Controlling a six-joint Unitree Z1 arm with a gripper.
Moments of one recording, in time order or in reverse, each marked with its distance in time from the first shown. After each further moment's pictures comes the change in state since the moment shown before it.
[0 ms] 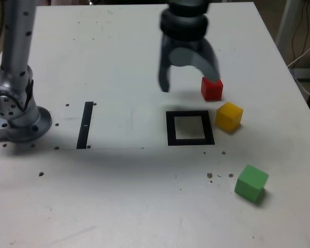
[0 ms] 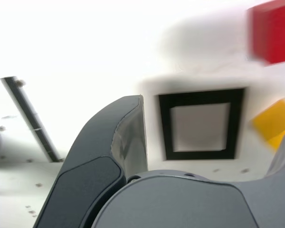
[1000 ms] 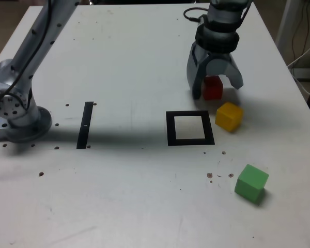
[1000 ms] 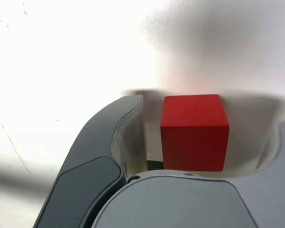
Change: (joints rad) arm 0.105 0.265 -0.247 0.013 -0.022 -0.060
